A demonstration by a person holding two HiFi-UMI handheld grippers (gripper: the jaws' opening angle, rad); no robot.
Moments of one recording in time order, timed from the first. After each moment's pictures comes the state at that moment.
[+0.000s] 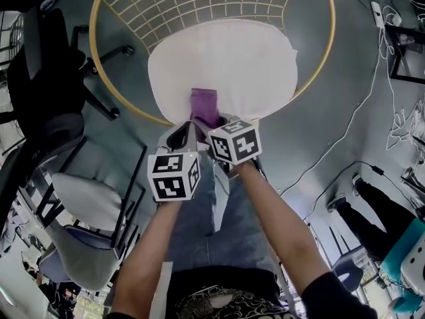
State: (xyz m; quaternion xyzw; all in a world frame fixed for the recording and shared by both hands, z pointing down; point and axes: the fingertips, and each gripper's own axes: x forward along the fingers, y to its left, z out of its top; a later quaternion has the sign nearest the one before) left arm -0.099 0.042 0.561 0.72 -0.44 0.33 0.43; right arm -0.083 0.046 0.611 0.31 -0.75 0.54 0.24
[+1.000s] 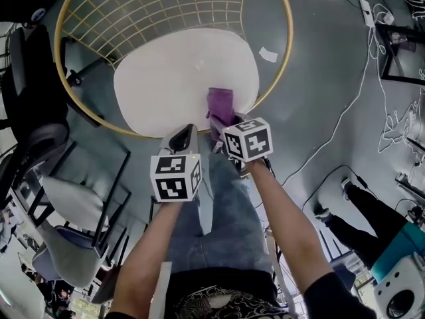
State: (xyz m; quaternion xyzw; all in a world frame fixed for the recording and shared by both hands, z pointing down) left arm 0.020 0.037 0.558 0.72 -0.43 0.33 0.43; right arm 0.079 0.038 0.625 0.35 -0.73 0.52 0.28
